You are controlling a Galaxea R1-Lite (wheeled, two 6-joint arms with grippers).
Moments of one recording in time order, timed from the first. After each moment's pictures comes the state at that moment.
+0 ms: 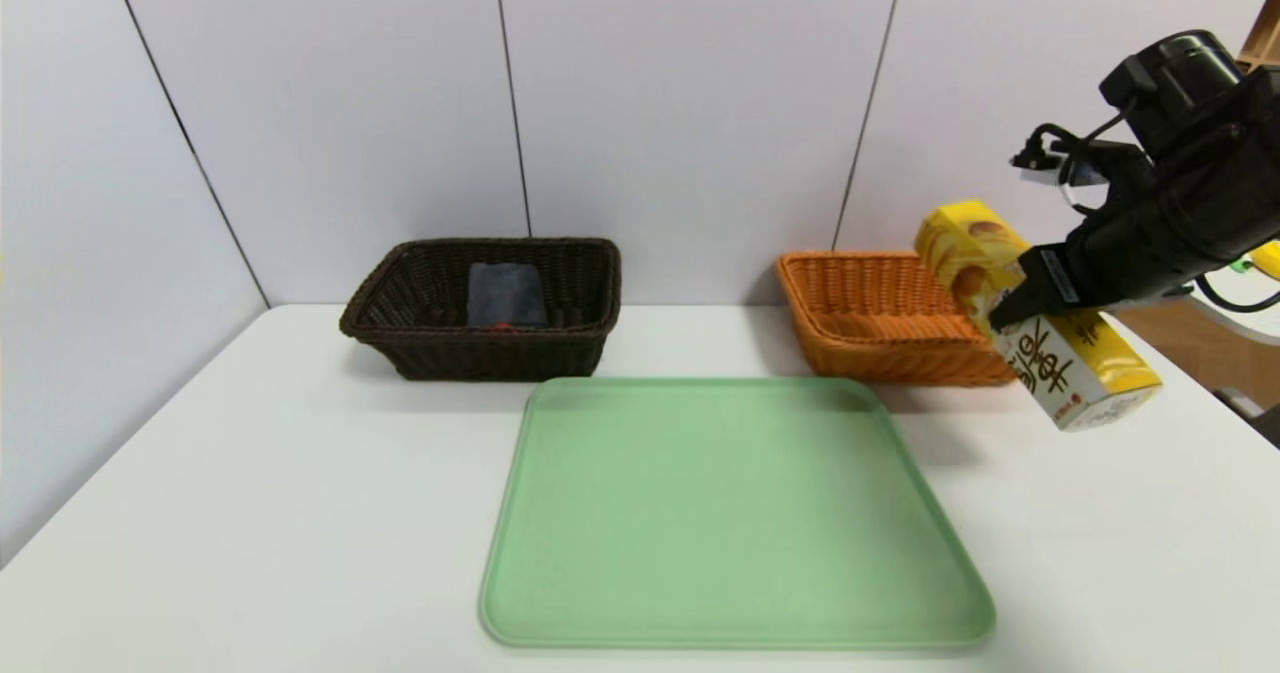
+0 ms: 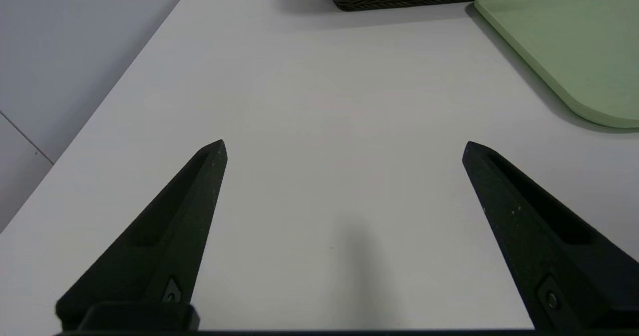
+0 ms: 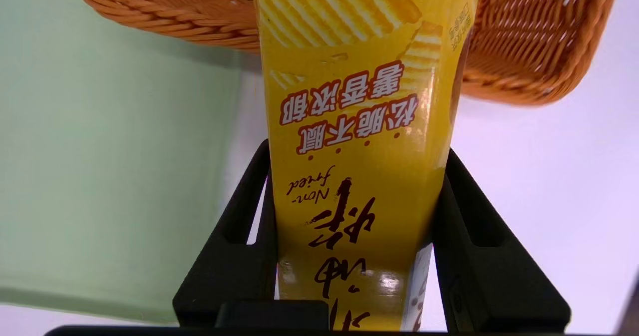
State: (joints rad) left arm 0.00 0.00 0.00 0.01 -0.03 0.06; right arm 0.05 1.84 -1.78 0.89 0.01 -0.18
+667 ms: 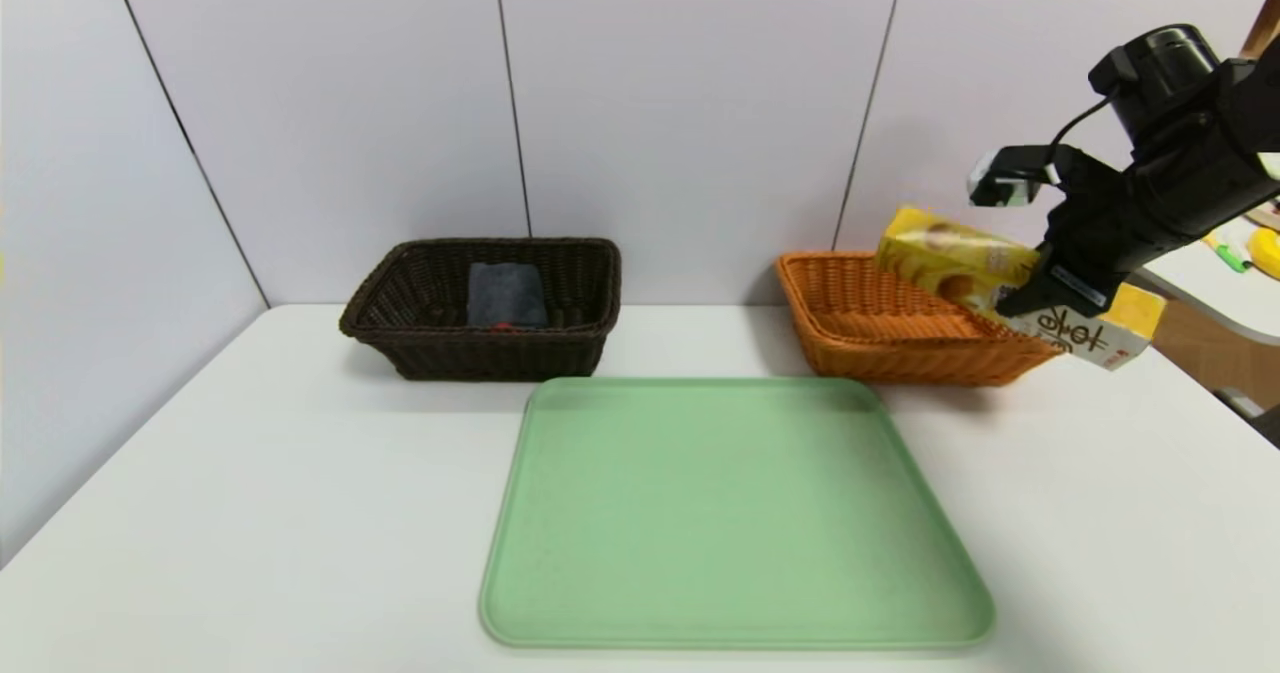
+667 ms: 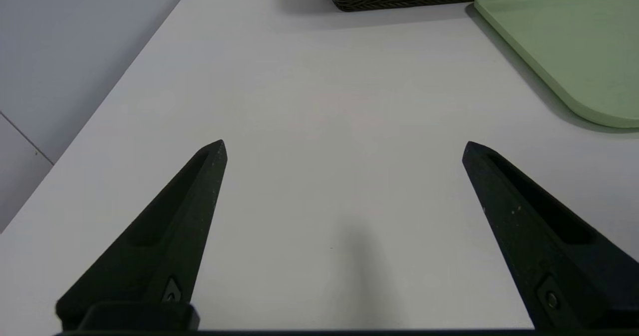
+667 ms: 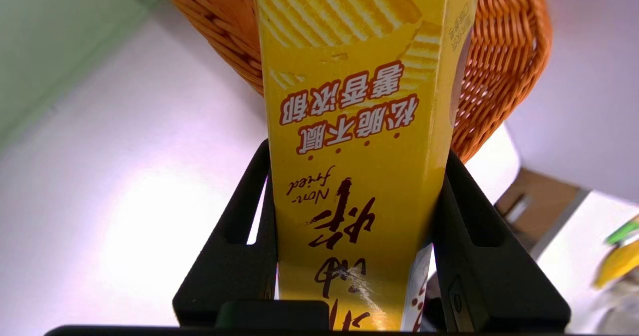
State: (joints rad) left arm 0.00 0.00 0.00 0.01 -0.03 0.06; right arm 0.01 1.95 -1.94 0.89 0.02 -0.94
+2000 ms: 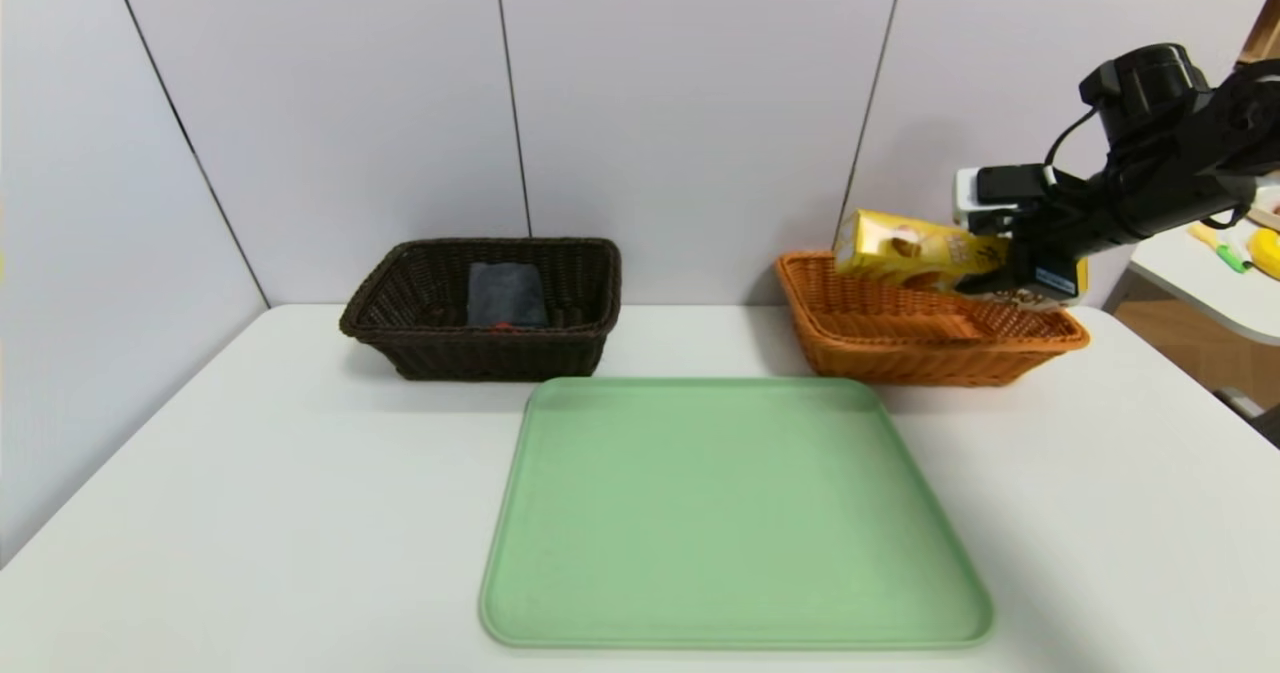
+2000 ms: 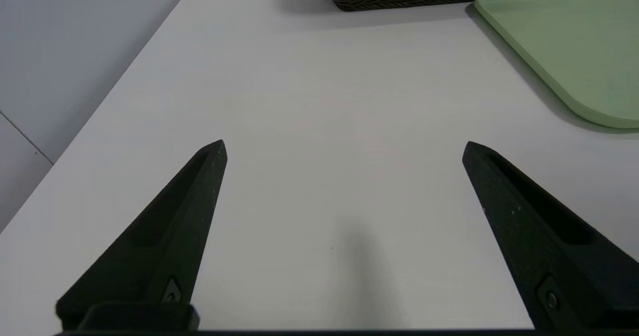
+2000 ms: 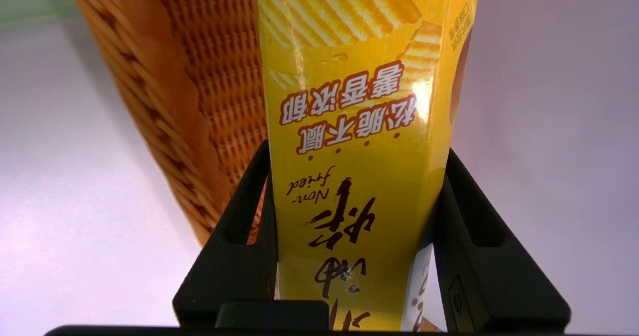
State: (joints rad) left arm 0.00 0.00 0.00 0.01 -0.03 0.06; right arm -0.05 2.05 -1.96 0.68 0.28 -1.39
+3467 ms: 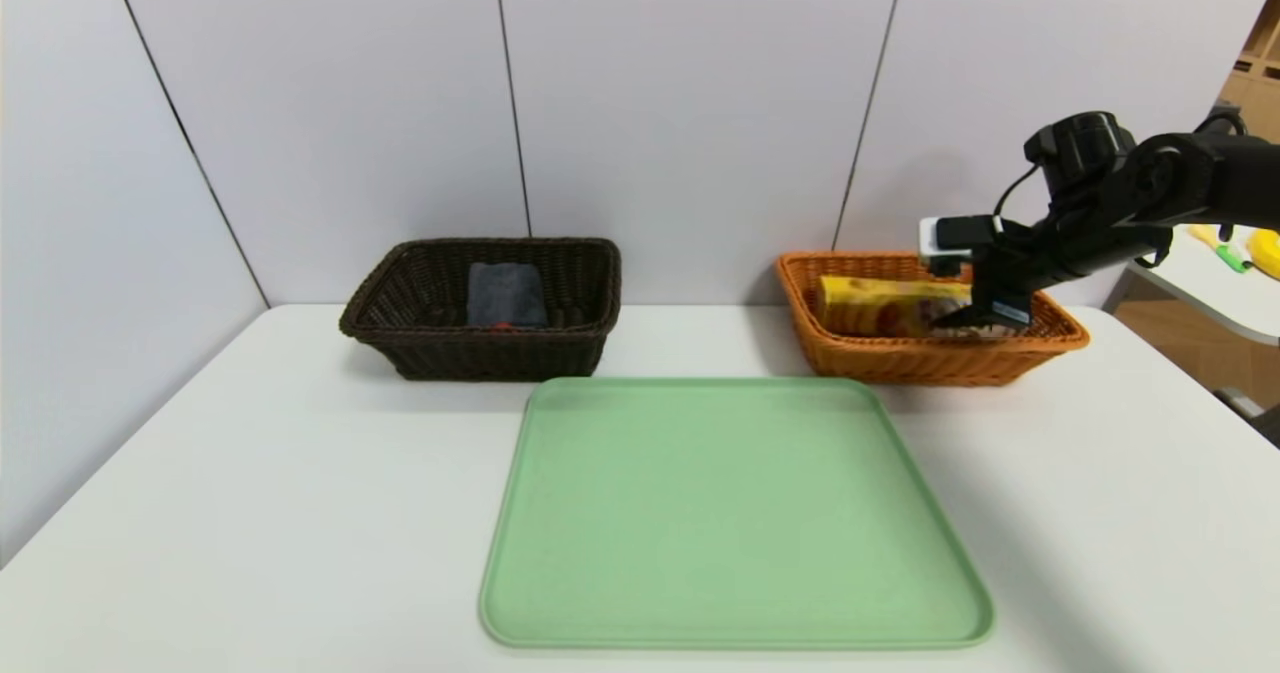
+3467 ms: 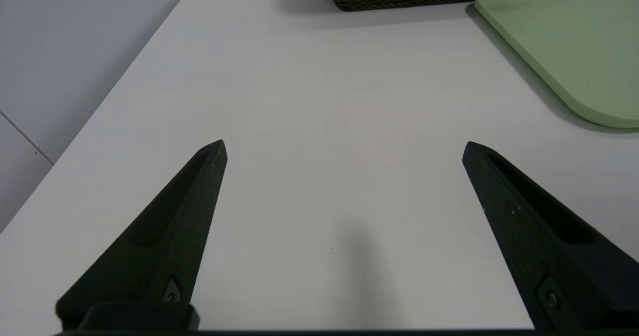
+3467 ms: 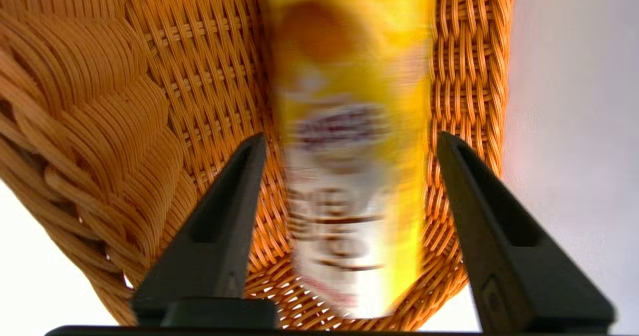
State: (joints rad) left arm 0.00 0.00 0.00 0.01 -0.03 0.06; right arm -0.06 2.20 -1.96 0.59 0.26 -1.42
